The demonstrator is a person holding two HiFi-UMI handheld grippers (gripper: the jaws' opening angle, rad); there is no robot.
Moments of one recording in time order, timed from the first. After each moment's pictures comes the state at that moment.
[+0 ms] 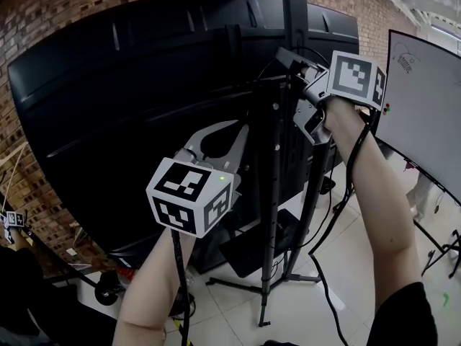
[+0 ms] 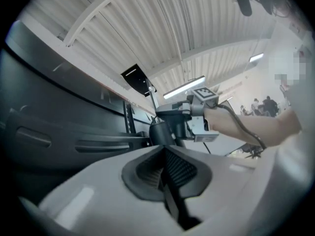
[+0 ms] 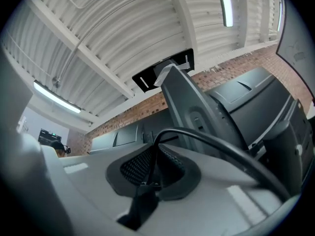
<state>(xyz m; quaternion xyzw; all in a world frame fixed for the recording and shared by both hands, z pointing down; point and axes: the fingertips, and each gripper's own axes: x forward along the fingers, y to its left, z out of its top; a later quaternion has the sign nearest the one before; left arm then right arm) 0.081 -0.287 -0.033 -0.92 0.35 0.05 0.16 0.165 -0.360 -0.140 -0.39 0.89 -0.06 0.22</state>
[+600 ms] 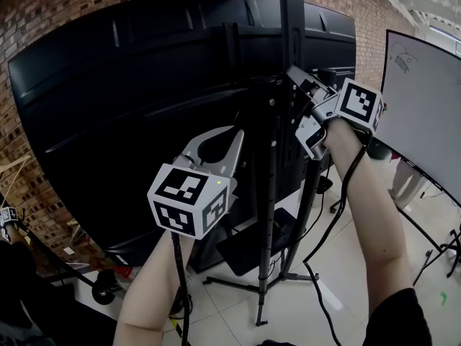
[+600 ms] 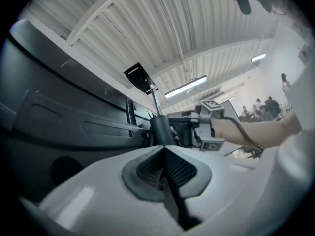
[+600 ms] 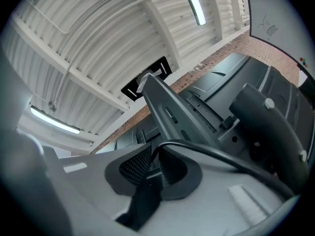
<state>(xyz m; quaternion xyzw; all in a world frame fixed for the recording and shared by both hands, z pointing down) 0.077 -0.287 -0.013 -0.92 0.36 0.05 0.15 0.201 -0.365 -0.091 -0.37 0.86 -0.14 0.31</state>
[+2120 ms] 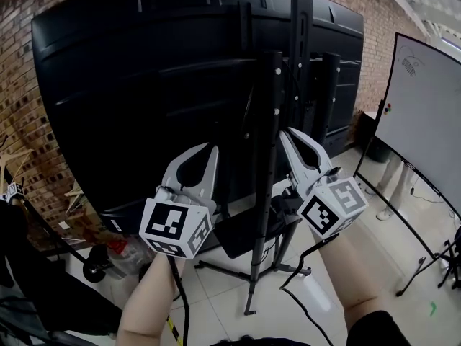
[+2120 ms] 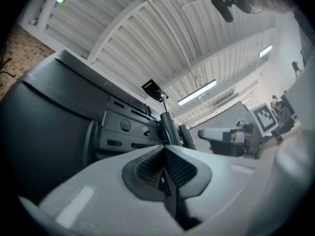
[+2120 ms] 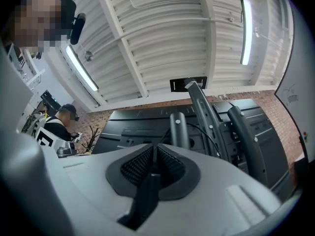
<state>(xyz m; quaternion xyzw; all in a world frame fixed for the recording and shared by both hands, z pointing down) 0.009 -0.229 0.051 -0.87 0.45 0.12 0.17 0.132 -0.227 0.026 -0.45 0.86 0.13 0.21</state>
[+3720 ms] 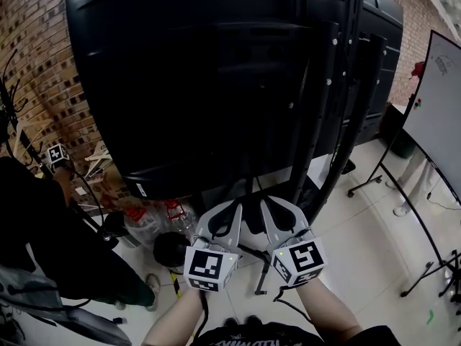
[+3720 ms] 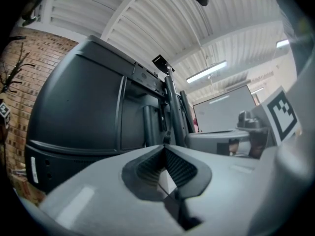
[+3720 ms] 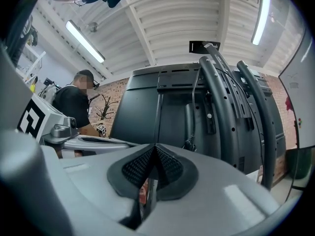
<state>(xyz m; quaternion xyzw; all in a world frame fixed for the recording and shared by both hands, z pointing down) -0.042 -0.171 0.257 -0.86 0.50 0.03 0.06 0.010 -0.179 0.246 -0.45 0.89 0.07 0.06</state>
